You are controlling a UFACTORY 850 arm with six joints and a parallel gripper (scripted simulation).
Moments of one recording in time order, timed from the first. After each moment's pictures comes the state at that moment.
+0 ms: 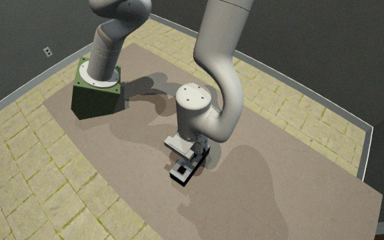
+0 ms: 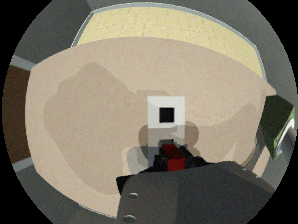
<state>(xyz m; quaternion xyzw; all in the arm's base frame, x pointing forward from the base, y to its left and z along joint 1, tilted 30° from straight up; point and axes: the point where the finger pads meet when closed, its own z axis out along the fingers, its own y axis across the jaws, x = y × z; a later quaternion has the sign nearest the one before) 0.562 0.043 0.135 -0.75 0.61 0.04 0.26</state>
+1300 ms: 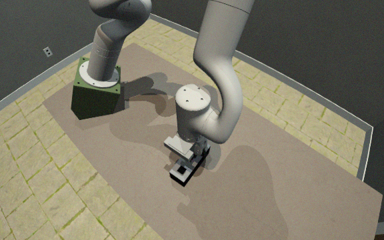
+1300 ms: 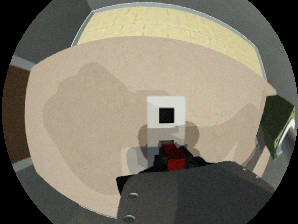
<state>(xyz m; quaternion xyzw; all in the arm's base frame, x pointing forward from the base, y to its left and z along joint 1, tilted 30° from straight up) 0.562 0.044 0.131 -0.75 0.61 0.04 0.26</state>
